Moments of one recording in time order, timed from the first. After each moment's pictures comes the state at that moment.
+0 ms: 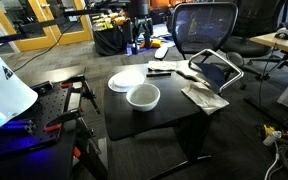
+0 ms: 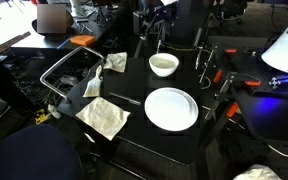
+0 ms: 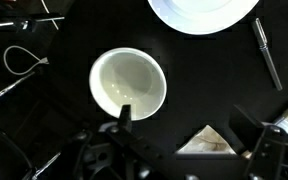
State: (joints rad) arm 0.02 0.12 0.11 -2.47 -0.32 2.53 1.21
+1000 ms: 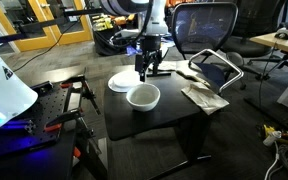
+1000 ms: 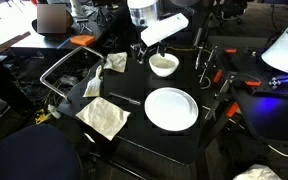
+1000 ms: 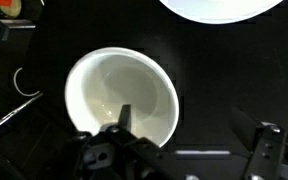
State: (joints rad) arm 0.09 0.45 -0.05 -2.32 -0.25 2.62 1.17
